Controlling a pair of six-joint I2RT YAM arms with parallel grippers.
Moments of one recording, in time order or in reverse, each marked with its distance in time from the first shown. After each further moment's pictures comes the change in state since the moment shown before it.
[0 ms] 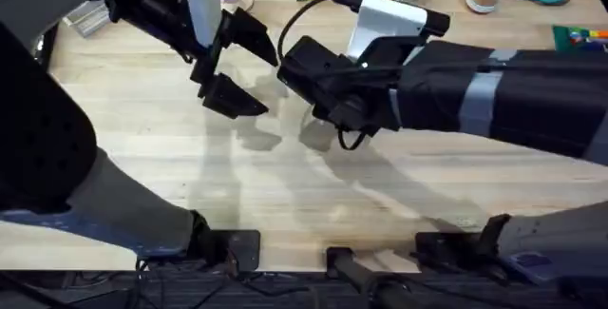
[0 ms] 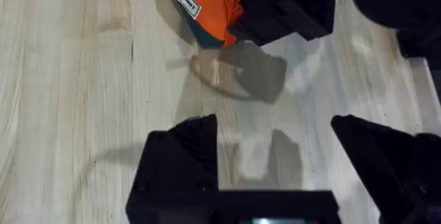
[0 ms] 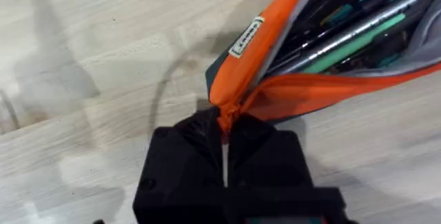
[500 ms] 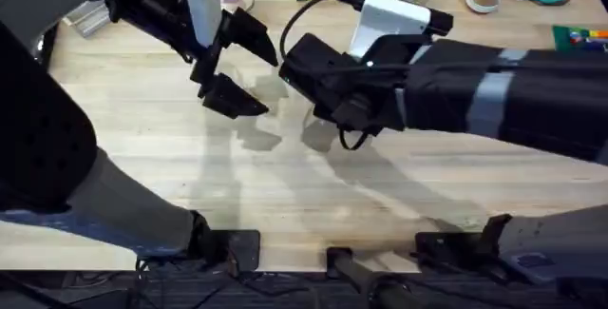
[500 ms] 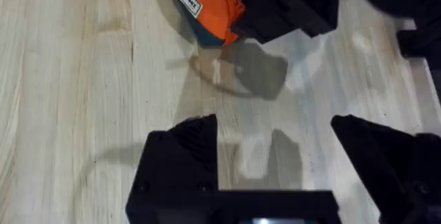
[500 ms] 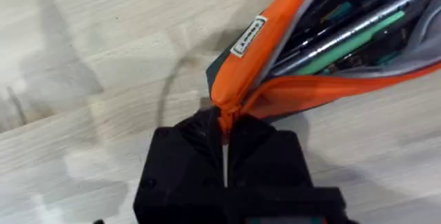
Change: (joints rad) left arm 0.000 0.000 0.000 0.000 0.000 0.000; right arm -0.001 -0.020 -0.003 -0.004 -0.014 0.000
